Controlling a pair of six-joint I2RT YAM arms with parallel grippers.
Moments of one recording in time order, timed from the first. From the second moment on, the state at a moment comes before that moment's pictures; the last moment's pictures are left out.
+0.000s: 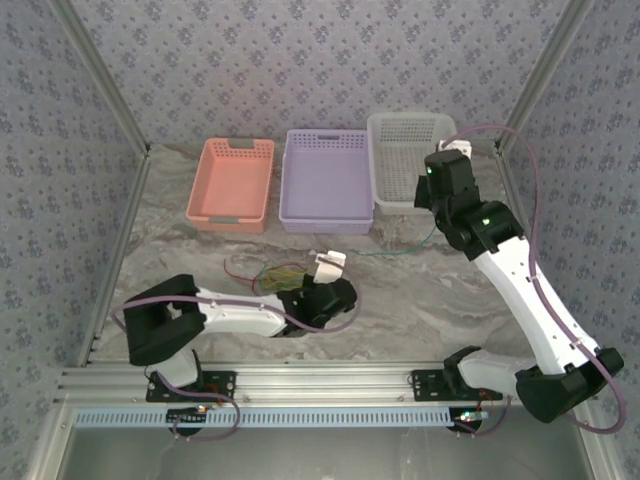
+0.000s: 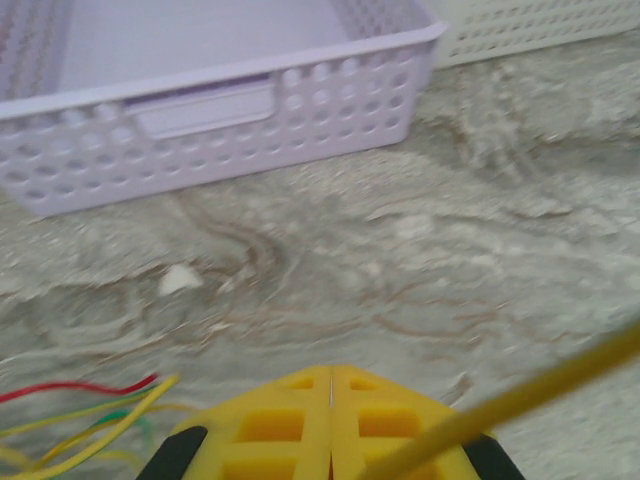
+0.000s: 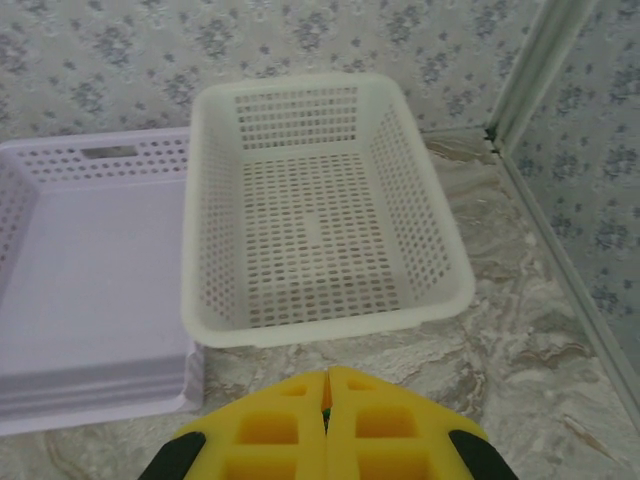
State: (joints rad) left arm -1.24 1.62 0.81 0.08 -0.77 -0.60; right arm 0.43 1.19 1.40 -0.82 0.52 0.31
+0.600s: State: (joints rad) left arm -1.12 1.37 0.74 -0.02 -0.55 -0.76; right arm 0.33 1.12 1.39 -0.78 0.43 0.32
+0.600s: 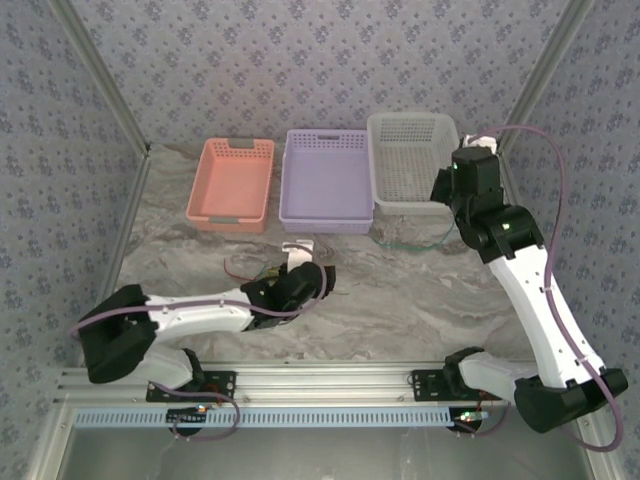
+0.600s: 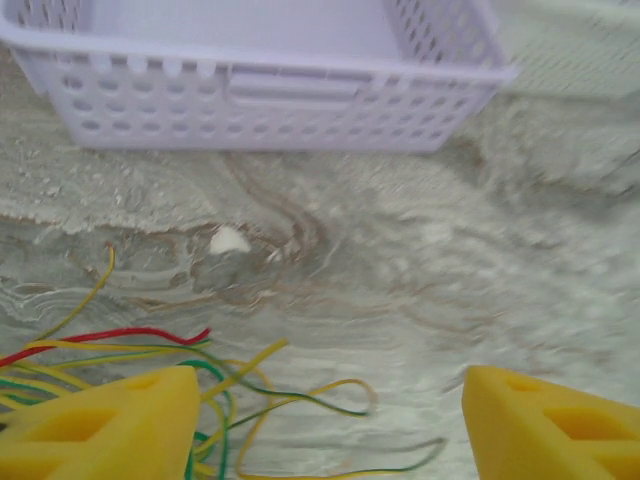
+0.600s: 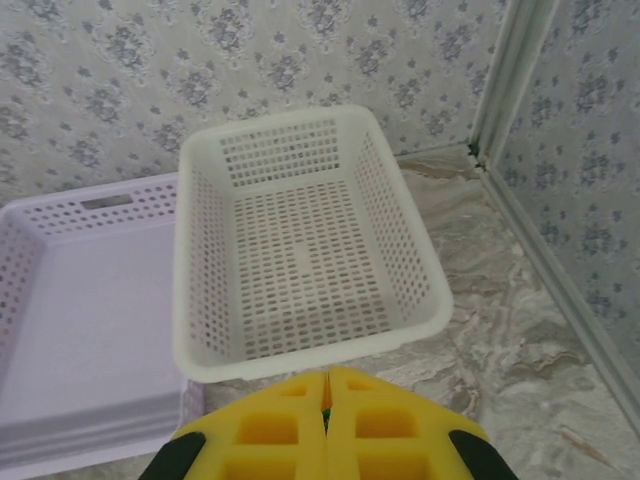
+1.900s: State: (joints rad) left arm -1.09 1.60 1.41 -0.72 0.04 -0.24; right arm 0.52 1.17 1.35 -0.71 0.24 0.09
